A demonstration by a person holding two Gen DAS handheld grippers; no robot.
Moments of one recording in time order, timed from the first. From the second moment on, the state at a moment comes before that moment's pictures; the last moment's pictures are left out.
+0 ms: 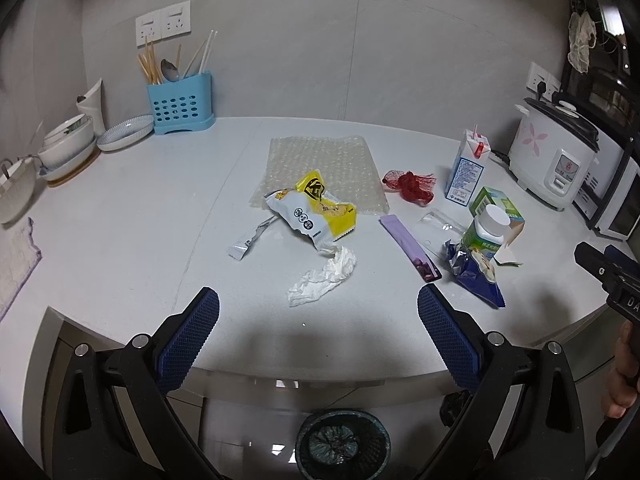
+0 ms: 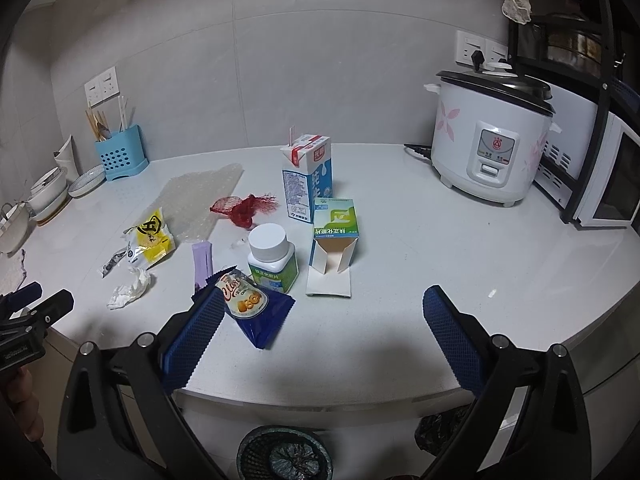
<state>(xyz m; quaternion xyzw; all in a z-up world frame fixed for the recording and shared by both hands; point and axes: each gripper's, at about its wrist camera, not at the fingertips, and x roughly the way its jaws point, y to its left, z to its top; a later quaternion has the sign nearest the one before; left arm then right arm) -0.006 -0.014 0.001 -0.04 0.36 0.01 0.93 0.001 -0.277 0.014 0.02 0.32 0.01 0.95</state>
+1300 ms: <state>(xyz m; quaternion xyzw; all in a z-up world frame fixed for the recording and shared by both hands) 0.193 0.008 -0.070 -0.07 0.49 0.06 0.87 0.187 -0.295 -0.042 0.06 0.45 0.01 0.89</state>
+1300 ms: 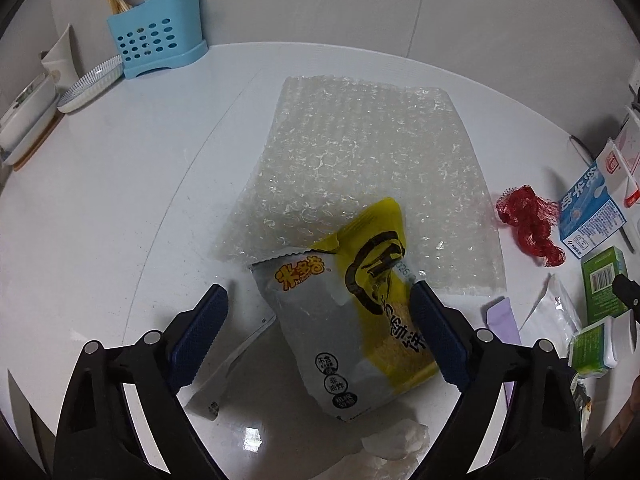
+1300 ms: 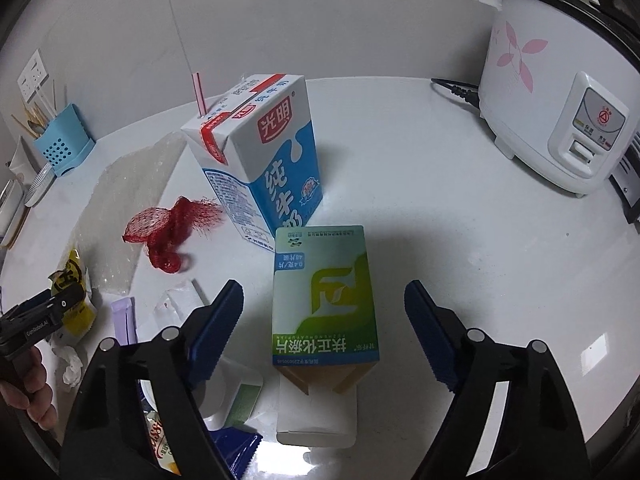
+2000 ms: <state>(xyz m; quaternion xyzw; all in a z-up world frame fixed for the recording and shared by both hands) 0.178 0.003 -0.054 -0.07 0.49 0.06 0.87 0.205 -0.297 -0.059 0.07 0.50 -0.01 0.86</state>
